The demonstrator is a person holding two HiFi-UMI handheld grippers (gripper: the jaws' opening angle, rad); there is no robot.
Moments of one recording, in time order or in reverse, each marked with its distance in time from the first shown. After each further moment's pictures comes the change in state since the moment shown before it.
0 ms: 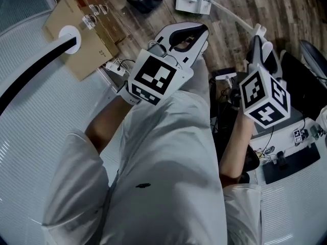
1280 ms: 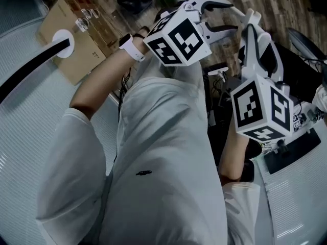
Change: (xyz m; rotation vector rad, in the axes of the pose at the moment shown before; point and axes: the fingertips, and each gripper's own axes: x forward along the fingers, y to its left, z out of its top) left arm 0.031 -0.083 0.041 0.489 -0.042 -0.371; right arm -0.107 0.054 0.058 -0.028 -0.166 0.066
